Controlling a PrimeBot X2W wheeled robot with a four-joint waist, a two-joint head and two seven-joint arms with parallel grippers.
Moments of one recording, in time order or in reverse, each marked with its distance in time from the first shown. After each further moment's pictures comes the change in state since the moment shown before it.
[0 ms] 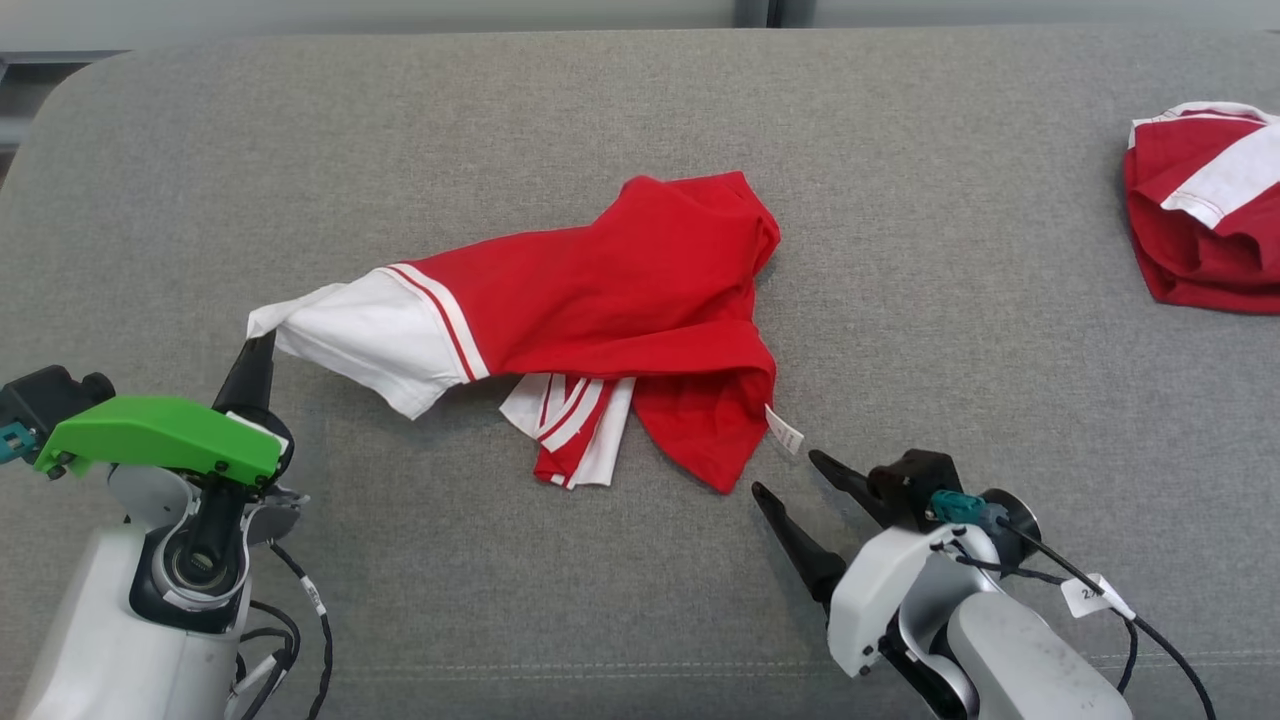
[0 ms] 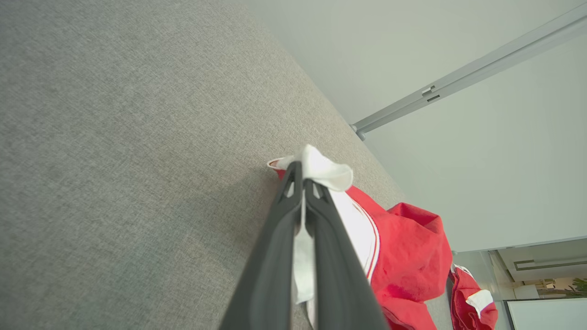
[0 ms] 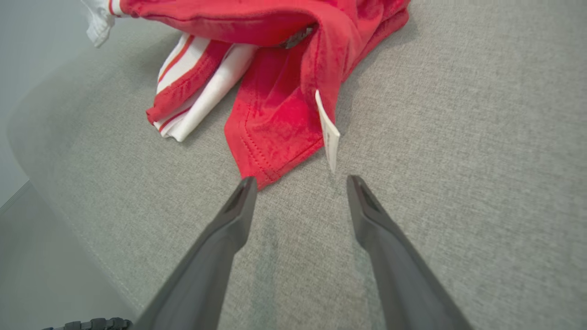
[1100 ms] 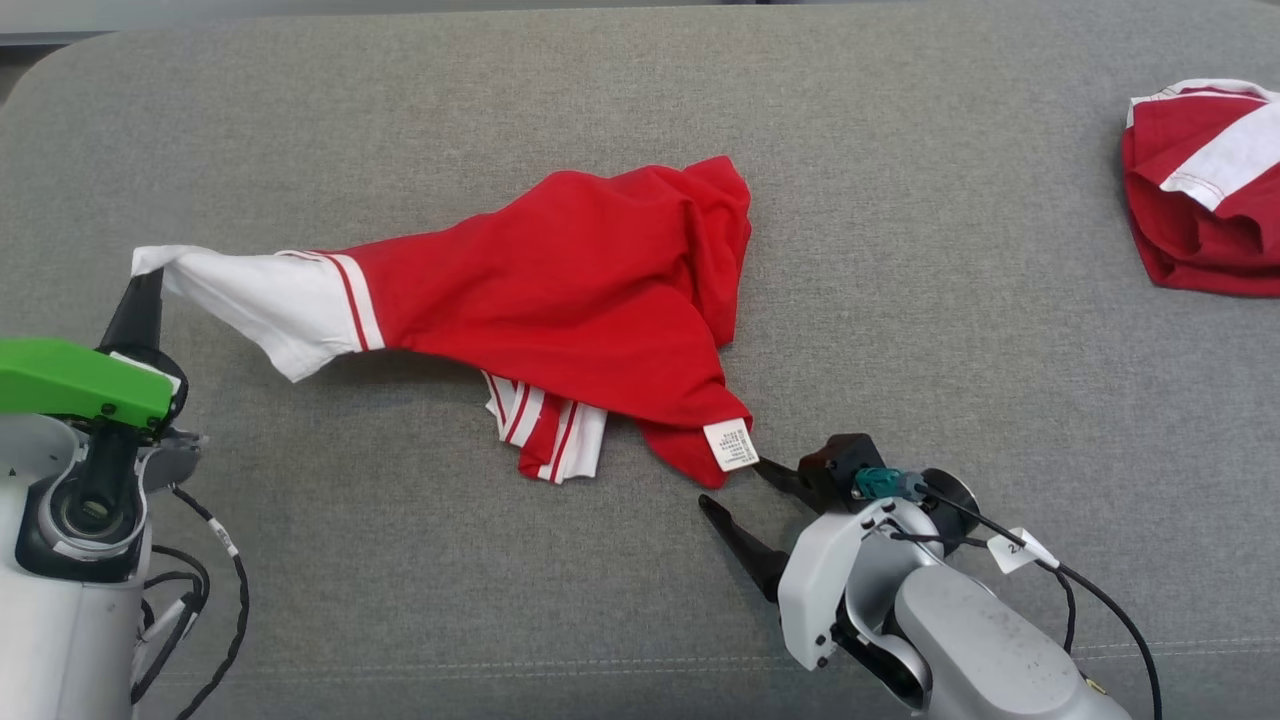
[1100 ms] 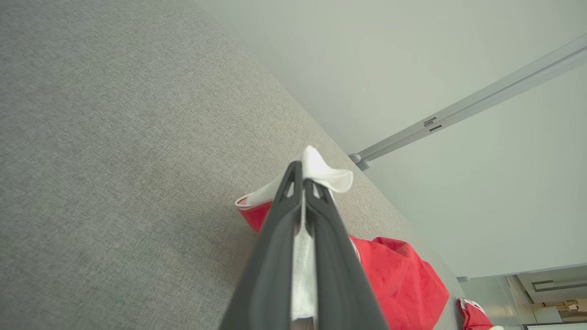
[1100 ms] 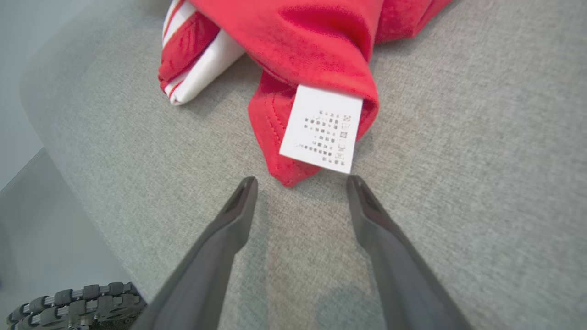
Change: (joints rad) left arm -0.076 0.079 0.066 0.006 -0.016 0.011 0.019; right arm -0.140 0.018 0.164 0.134 0.071 0.001 0.052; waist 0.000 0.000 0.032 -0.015
